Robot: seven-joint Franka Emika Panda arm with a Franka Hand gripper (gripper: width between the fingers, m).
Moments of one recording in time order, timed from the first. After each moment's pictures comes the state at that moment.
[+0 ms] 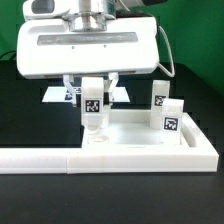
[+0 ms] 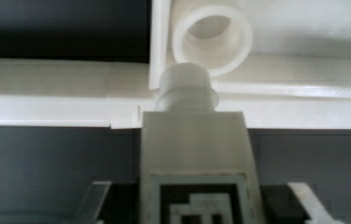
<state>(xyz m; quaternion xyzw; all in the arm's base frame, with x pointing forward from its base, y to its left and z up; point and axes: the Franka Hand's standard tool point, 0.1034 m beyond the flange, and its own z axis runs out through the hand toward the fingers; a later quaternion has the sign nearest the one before) 0.626 -0.021 0.088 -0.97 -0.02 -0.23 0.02</state>
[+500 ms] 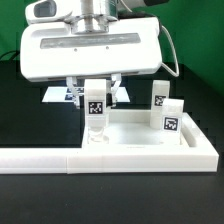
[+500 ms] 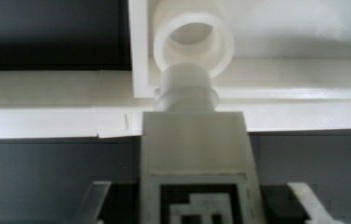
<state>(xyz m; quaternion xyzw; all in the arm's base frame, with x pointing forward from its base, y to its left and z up) 0.625 -0.017 0.086 -0.97 0.00 -0.23 0.03</state>
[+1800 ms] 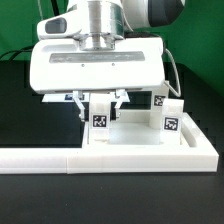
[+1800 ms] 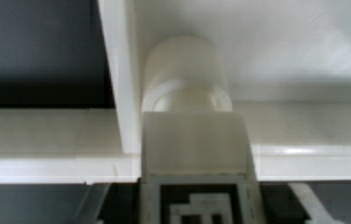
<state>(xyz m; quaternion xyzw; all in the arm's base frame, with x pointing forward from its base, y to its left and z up) 0.616 -0.009 0.059 -0.97 0.00 -0.26 0.00</state>
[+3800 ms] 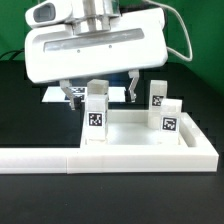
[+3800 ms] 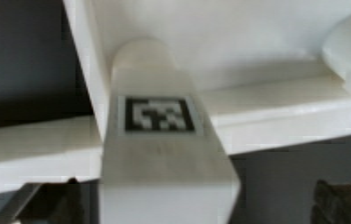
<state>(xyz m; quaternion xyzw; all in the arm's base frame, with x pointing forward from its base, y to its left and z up) 0.623 -0.005 0.088 -0.98 0.05 -0.15 0.07</state>
